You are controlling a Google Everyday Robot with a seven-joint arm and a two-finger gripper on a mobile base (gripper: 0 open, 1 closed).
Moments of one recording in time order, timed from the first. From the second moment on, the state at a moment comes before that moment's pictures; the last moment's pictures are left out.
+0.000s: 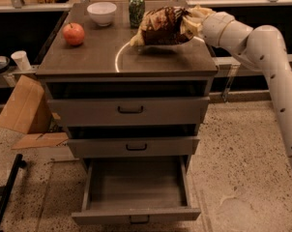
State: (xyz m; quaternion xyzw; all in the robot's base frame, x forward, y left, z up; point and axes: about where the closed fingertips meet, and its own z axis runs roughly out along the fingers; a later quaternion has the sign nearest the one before) arm 0.820 -0.165 0.947 -0.38 0.56 0.07 0.73
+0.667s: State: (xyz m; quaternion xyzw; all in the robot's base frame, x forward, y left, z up) arm 0.847 -0.169 0.921 -0.36 0.59 0.08 0.72
